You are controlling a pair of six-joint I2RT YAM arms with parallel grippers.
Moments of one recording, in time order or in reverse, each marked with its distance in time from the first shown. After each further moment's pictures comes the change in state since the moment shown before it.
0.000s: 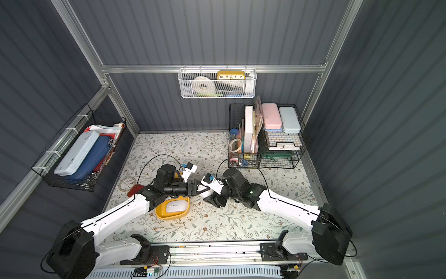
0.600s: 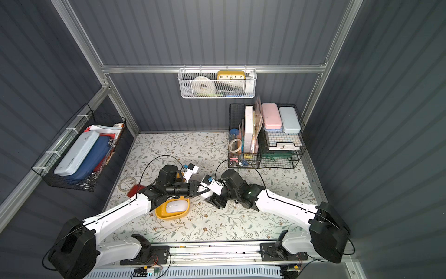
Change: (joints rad) left arm -0.021 0.005 0.005 0.001 -0.030 -0.041; right arm 0.011 0.016 0.002 -0.019 0.077 -0.016
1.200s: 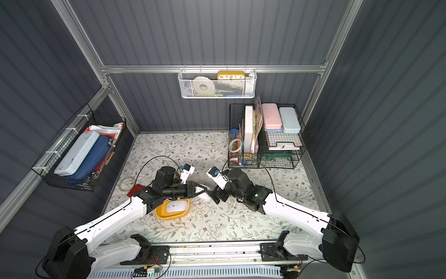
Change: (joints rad) left arm 0.000 -0.081 0.002 -0.122 -0.119 0.046; right arm -0.003 -0.123 -0.035 0.083 0.214 0.091
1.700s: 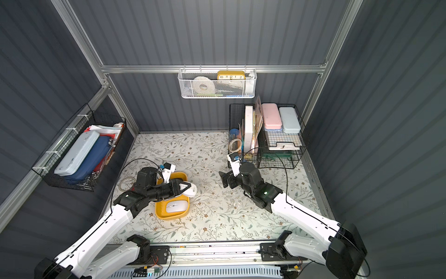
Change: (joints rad) left arm 0.201 -0.201 0.007 -0.267 -0.084 0.048; right arm -0.151 -0.086 -0.014 0.019 0.228 0.225
